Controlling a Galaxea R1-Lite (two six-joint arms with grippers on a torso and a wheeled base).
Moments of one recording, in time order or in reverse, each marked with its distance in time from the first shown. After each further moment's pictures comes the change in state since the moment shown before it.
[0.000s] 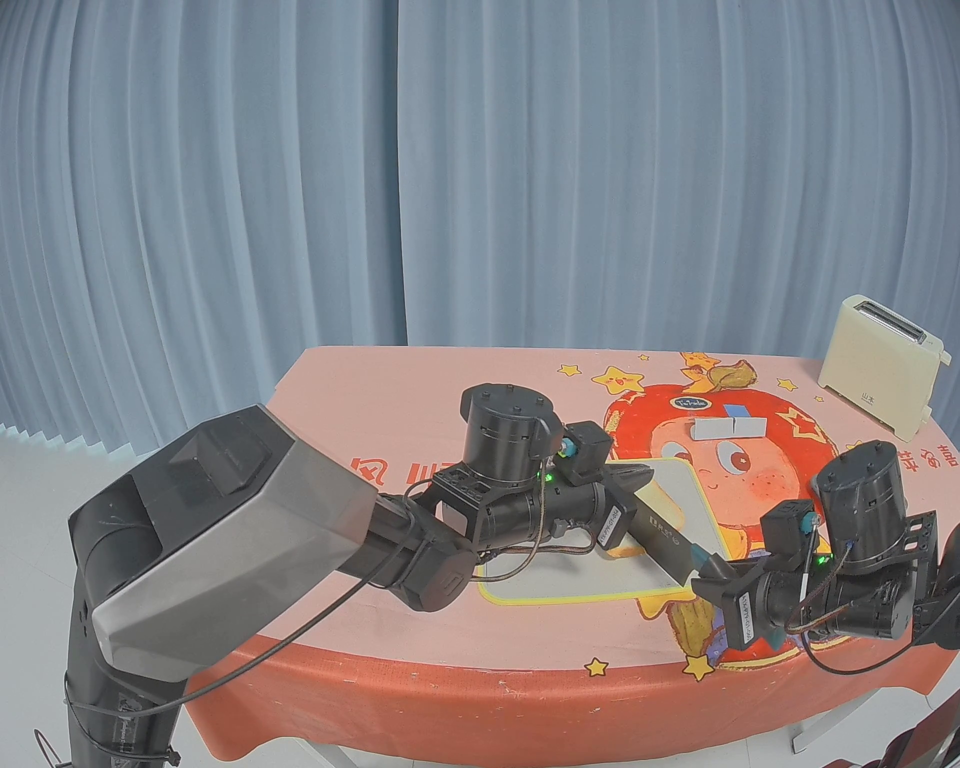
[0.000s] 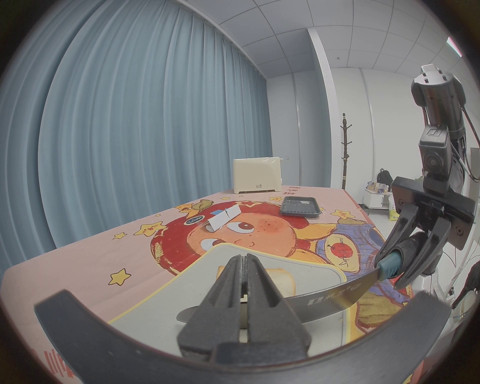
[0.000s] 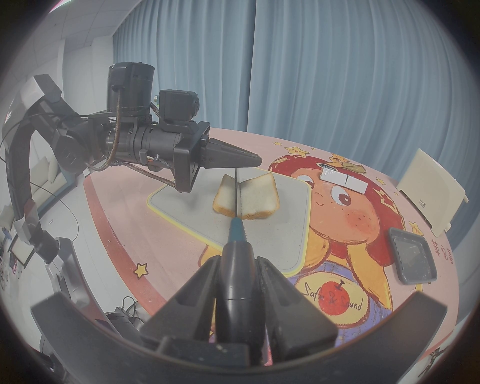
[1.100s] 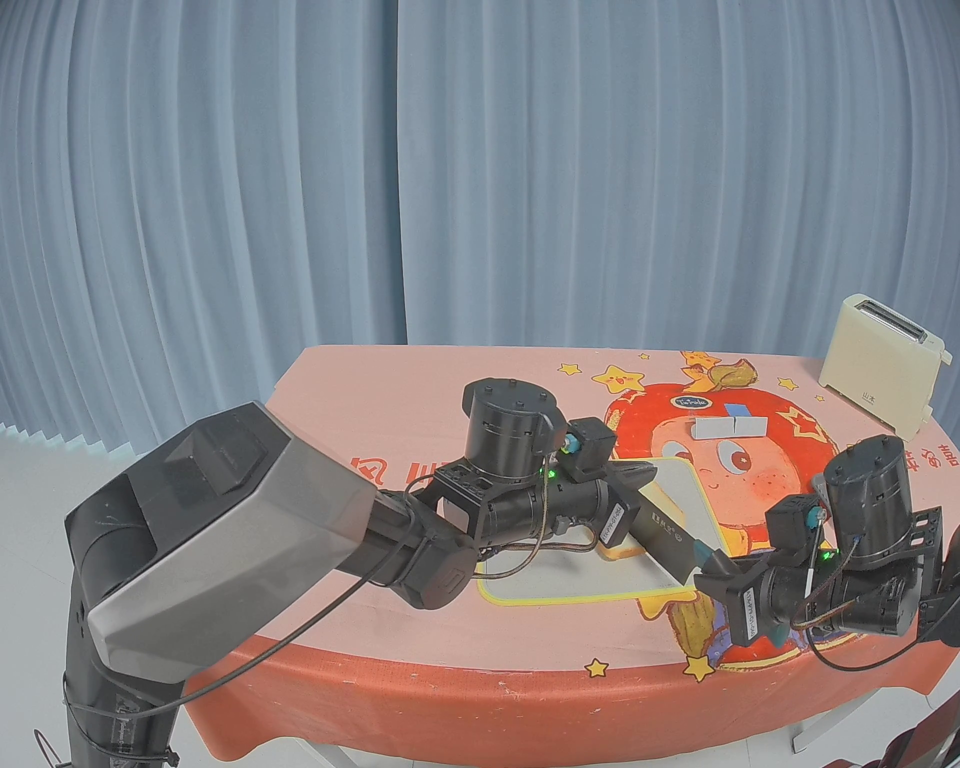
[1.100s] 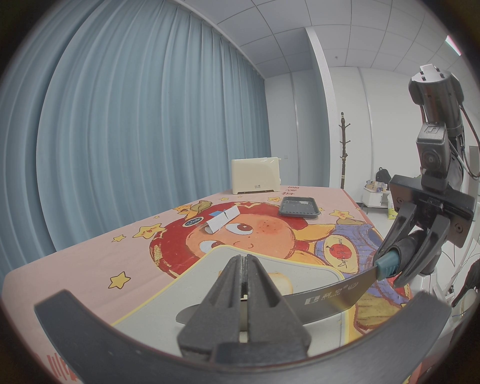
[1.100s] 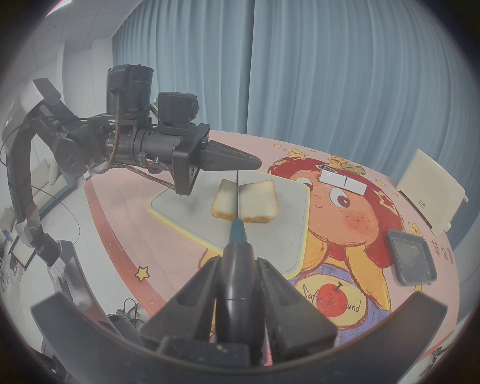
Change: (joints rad) left arm -0.001 -0.027 -0.017 0.000 -0.005 0.000; right arm 0.000 -0.017 -0.008 0.004 0.000 0.001
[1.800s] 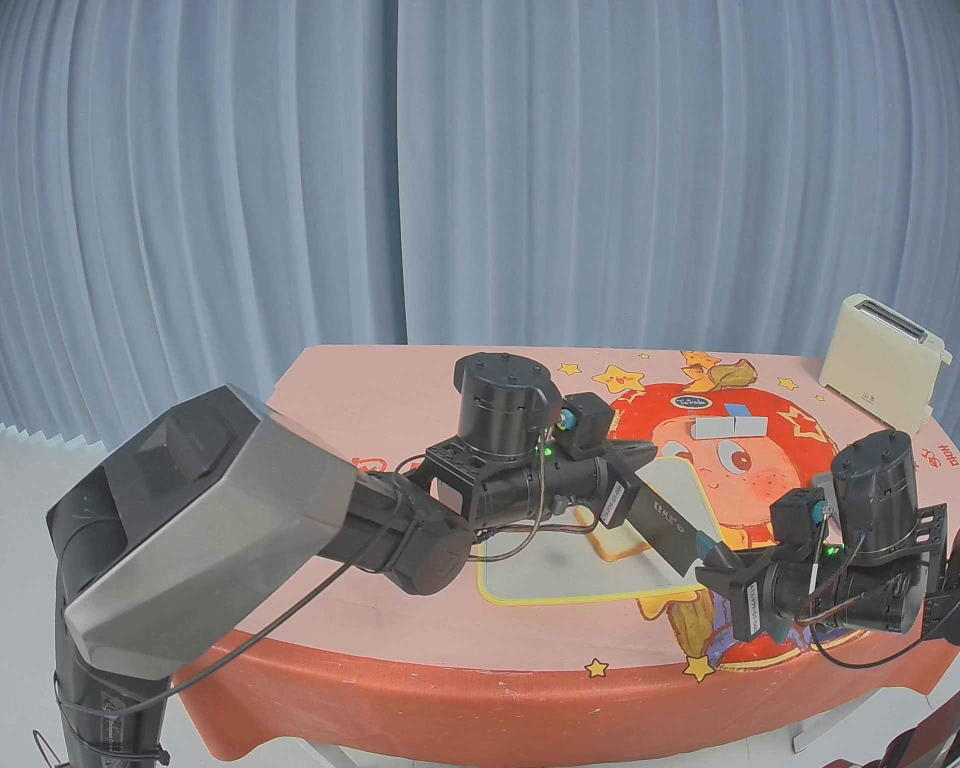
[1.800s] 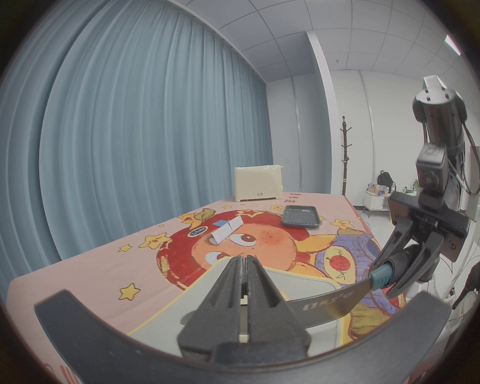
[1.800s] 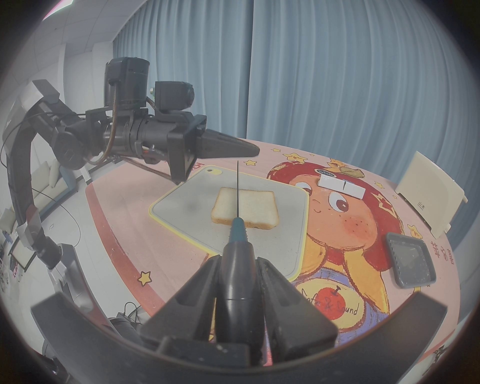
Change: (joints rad) left arm 0.008 -0.041 -0.026 0.011 -0.003 -0.018; right arm 0.000 -0.012 -0.004 -0.003 0.000 0.000
